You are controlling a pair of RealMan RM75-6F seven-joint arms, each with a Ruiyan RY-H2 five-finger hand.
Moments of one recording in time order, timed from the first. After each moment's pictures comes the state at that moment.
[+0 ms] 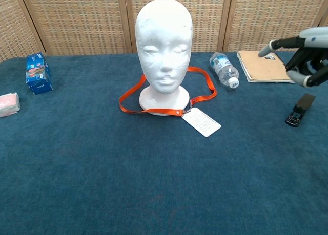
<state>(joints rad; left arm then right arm) -0.36 -1.15 -0.13 -1.71 1.20 1.41 0.17 0.64 -1.13 0.12 -1.70 -1.25 0.94 -0.02</state>
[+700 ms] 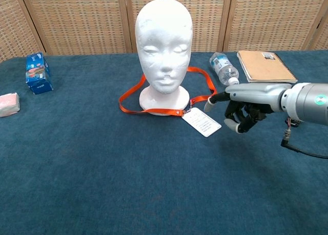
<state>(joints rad) -0.31 -1.19 -0.12 -1.68 1.19 1.38 0.19 0.81 -1.47 0.13 -1.54 -1.01 0.77 -0.27</state>
